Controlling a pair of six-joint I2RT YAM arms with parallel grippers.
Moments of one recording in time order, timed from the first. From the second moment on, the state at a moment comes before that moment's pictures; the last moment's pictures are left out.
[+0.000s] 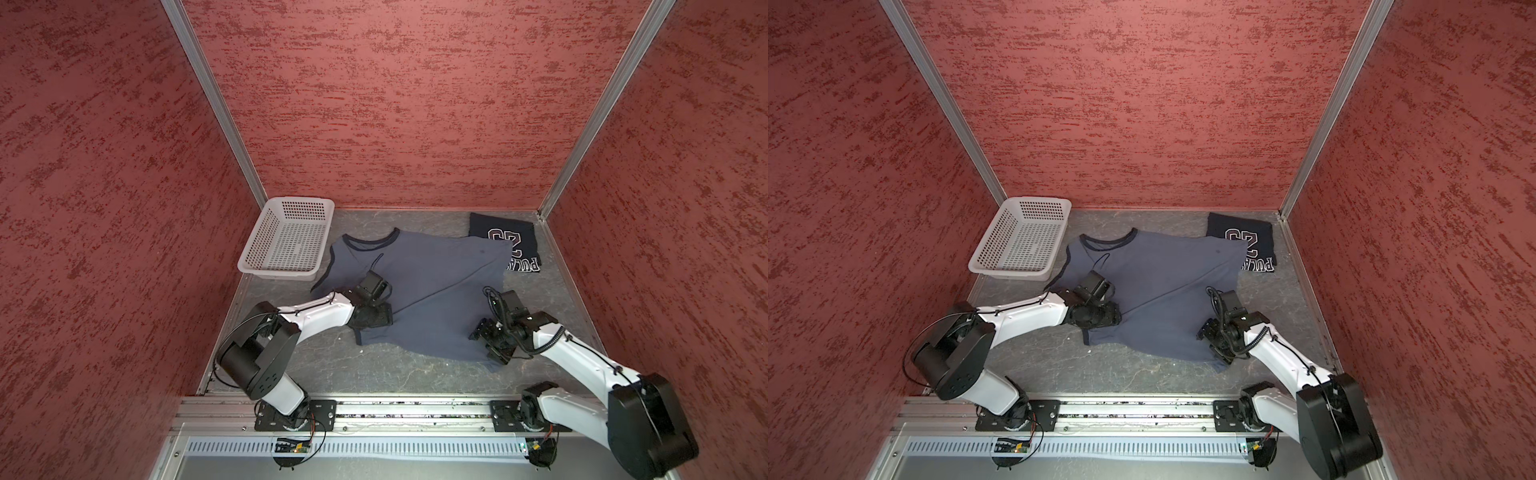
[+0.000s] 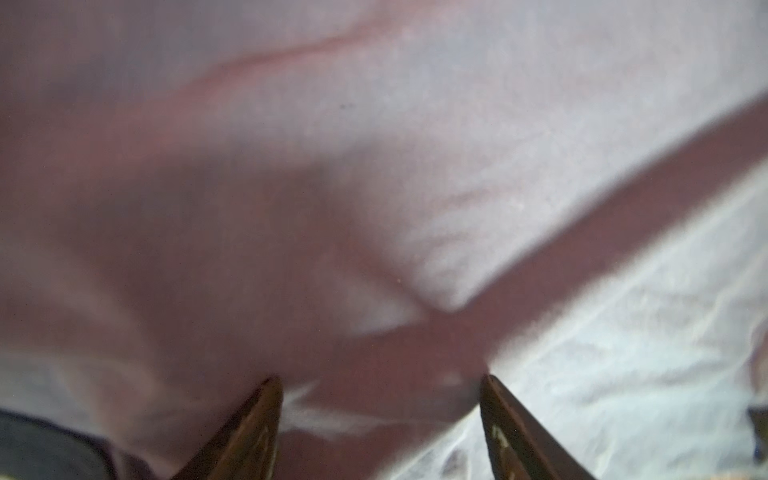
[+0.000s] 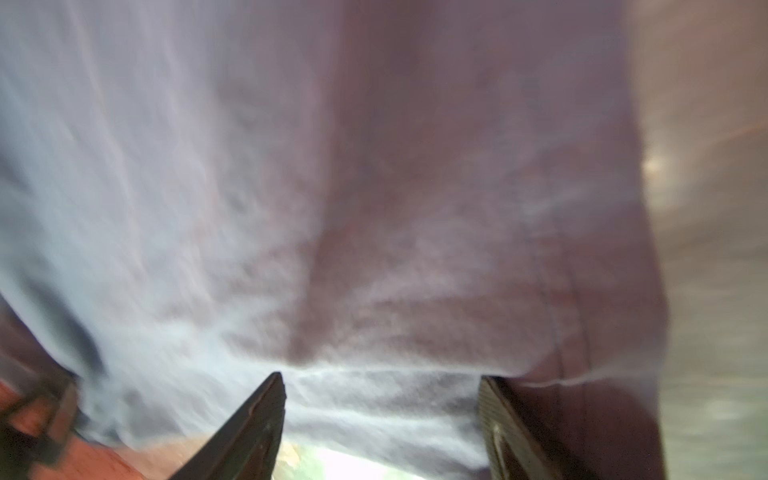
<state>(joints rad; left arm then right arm) -0.69 1.55 0.81 -0.44 0.09 -0.77 0.24 1.10 0.49 -0.68 -0.25 1.02</state>
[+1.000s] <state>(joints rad) -0.31 1.41 0.71 -0.54 0.05 -0.67 0.35 1.31 0.68 -0.65 -0.13 0.82</state>
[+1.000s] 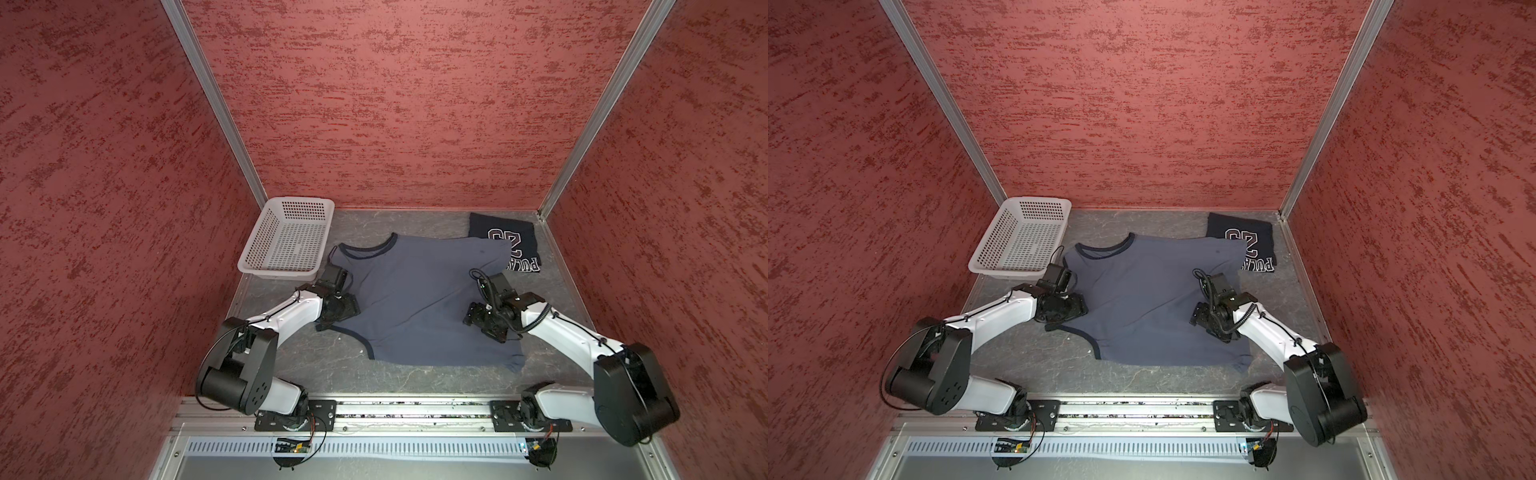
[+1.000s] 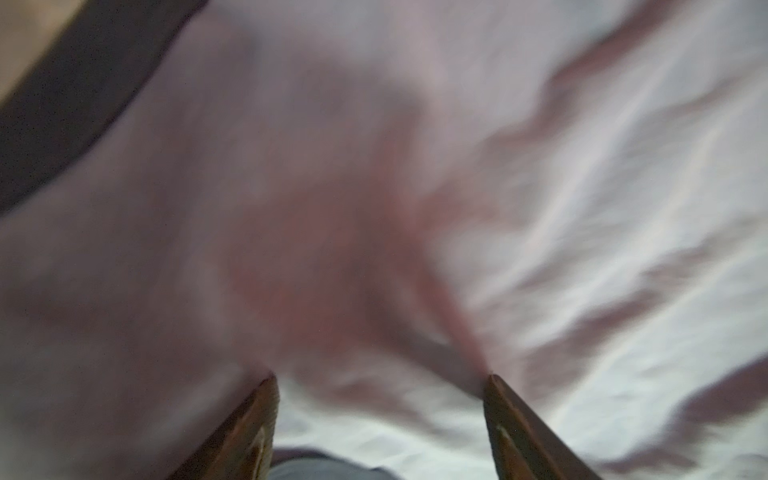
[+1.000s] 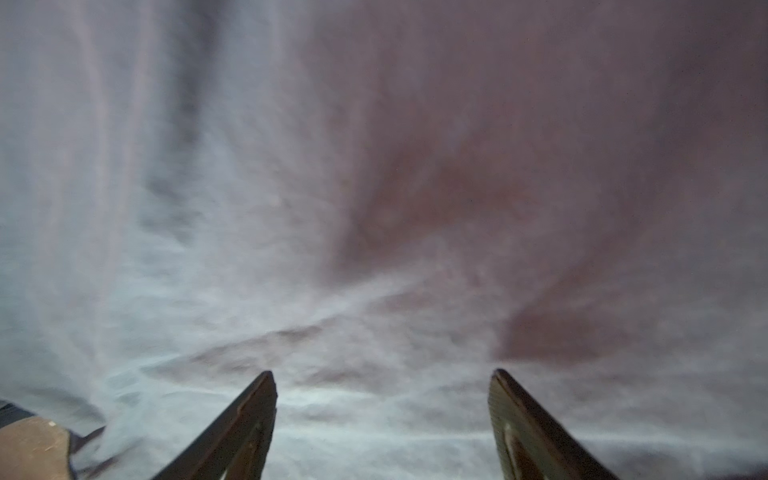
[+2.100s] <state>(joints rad) -0.43 1.27 1.00 -0.81 -0.13 -0.76 0.17 1.35 0.85 -0.69 0.05 0.67</state>
